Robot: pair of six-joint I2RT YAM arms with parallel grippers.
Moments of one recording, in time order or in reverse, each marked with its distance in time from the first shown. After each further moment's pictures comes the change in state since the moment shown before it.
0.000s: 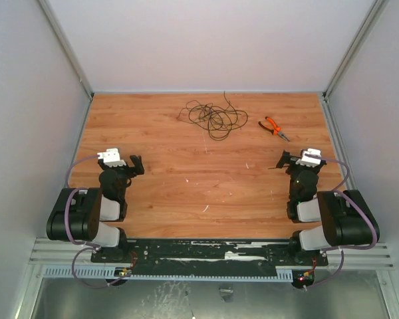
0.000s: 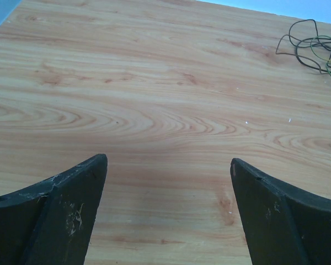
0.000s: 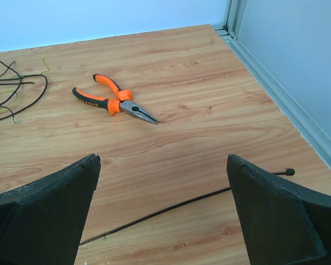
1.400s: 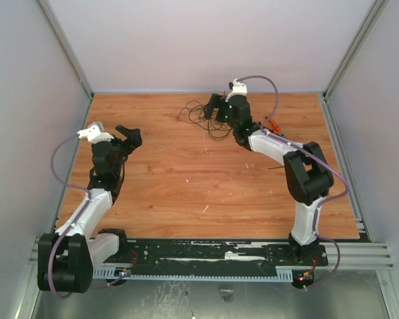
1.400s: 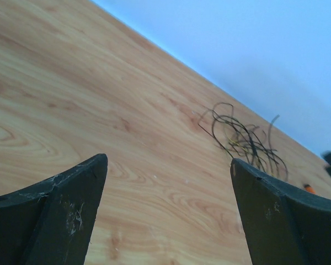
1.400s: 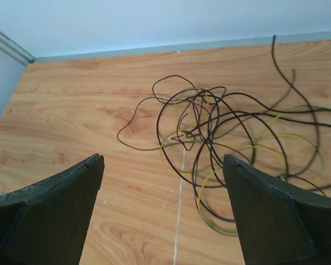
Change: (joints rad) left arm -0.058 -0.379 0.389 -0.793 -0.118 -0.454; right arm 0.440 0.454 1.202 -0.985 -0.167 0.403
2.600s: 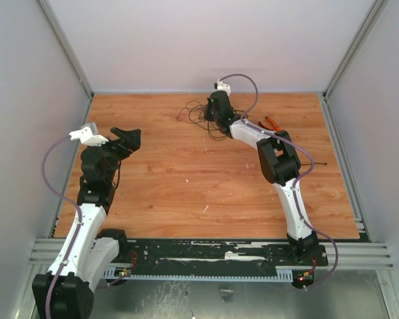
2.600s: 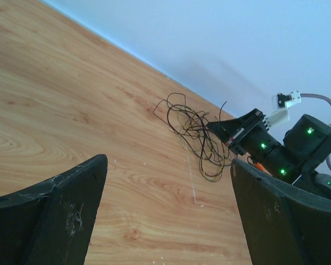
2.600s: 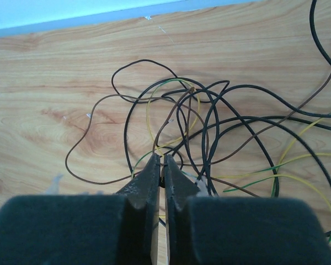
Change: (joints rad) left arm 0.000 -0.285 0.071 -0.306 0.157 -0.067; right arm 0.010 0.480 0.526 -0.251 0.037 0.050
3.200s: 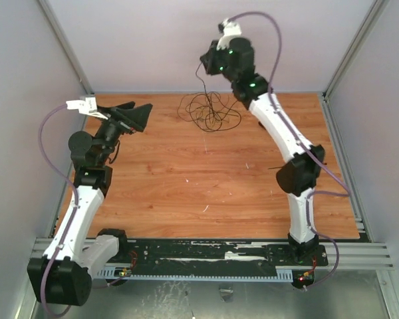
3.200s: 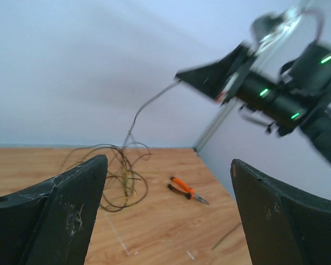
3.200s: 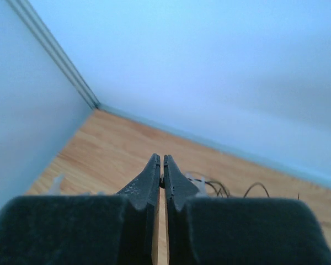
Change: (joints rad) left arm -0.011 0.136 0.234 0.282 0.330 0.006; right arm 0.004 -0.212 0.438 -0.337 -0.175 -0.213
